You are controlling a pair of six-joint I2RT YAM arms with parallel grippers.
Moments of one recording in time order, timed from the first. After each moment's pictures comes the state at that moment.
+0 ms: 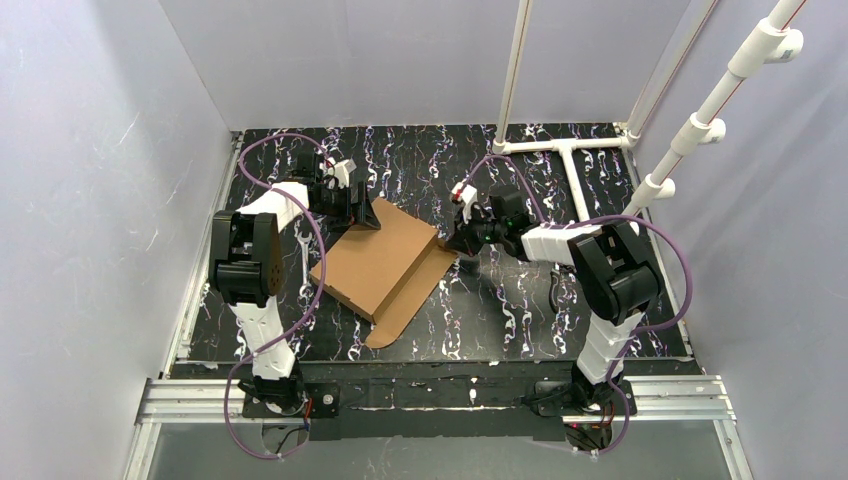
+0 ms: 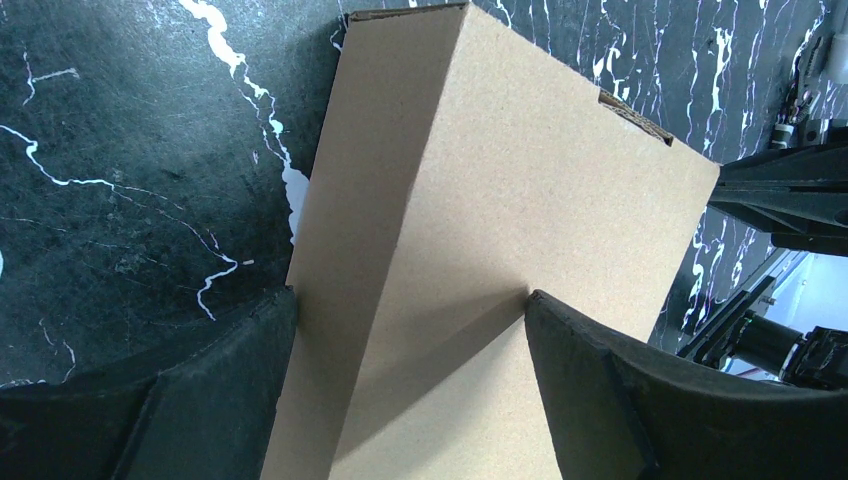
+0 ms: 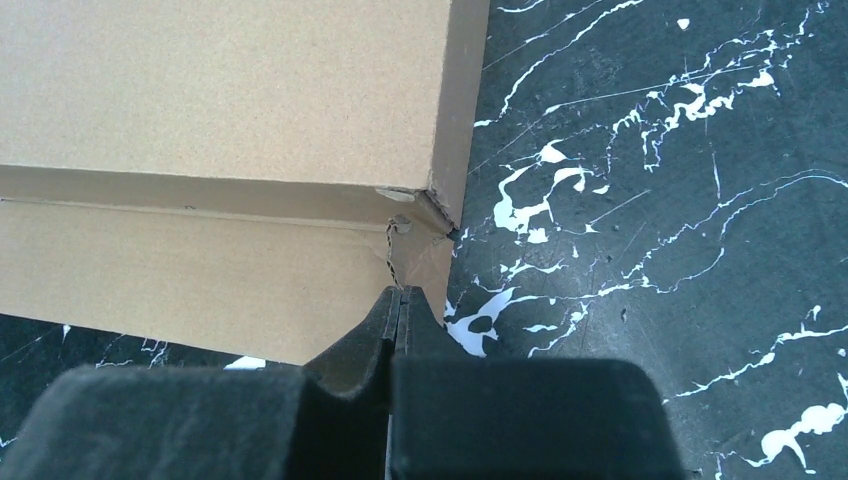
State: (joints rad) left arm -0.10 1.94 1.34 -0.51 0.63 -0.11; right arm 0.48 1.83 0.92 0.29 -0.66 -0.17
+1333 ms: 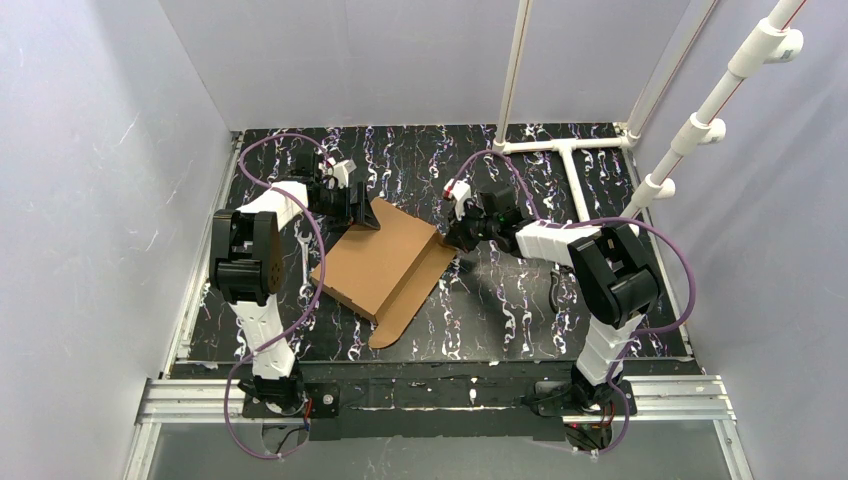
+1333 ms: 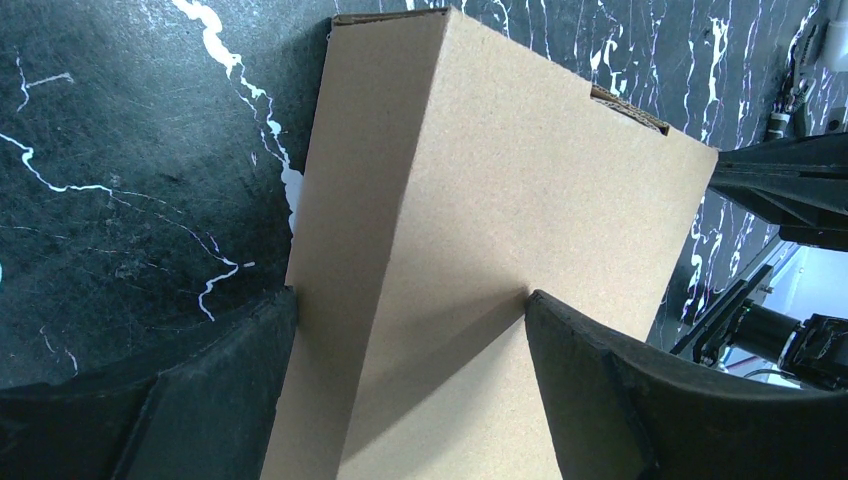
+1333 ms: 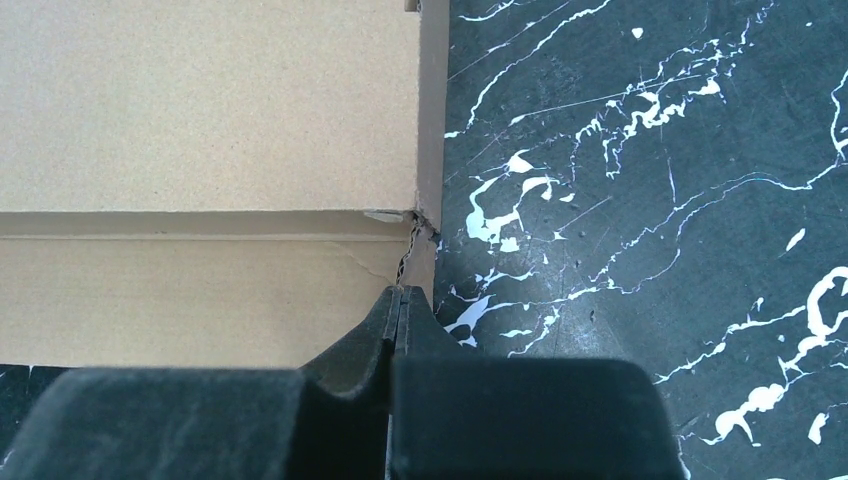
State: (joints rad) left arm -0.09 1.96 1.35 -0.52 0.65 -0.09; right arm 0.53 1.81 0.98 0.19 -0.51 -0.19
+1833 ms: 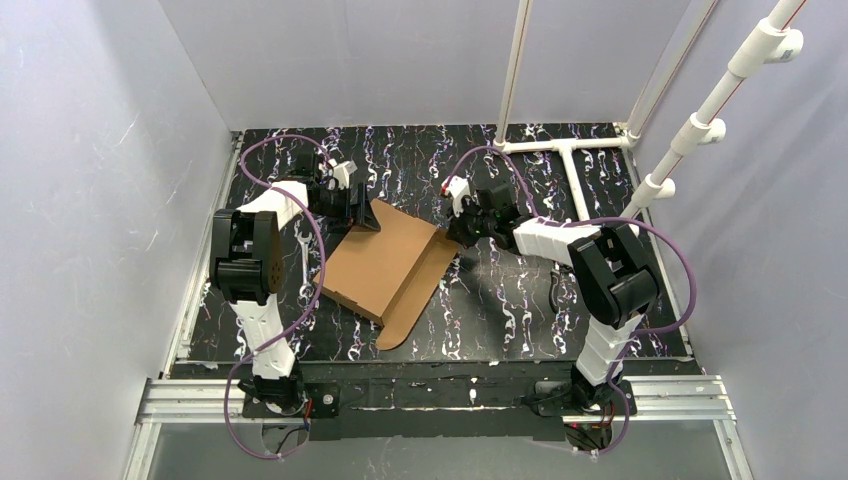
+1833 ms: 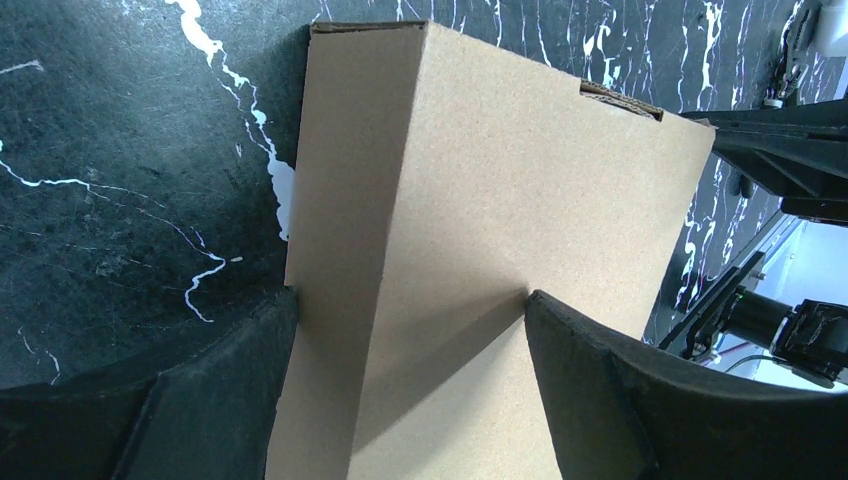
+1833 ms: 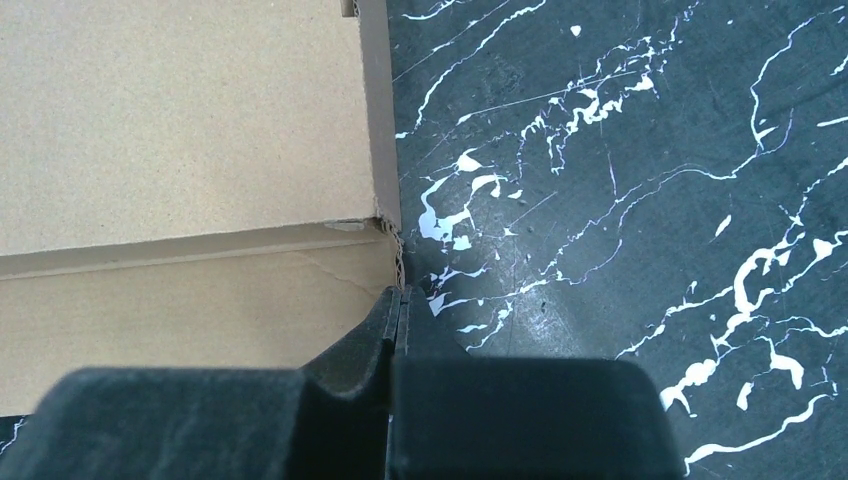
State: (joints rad) left arm -0.09 1.96 1.35 -0.54 0.67 -0.07; right arm 0.55 1.81 1.02 0.13 -0.40 -0.22
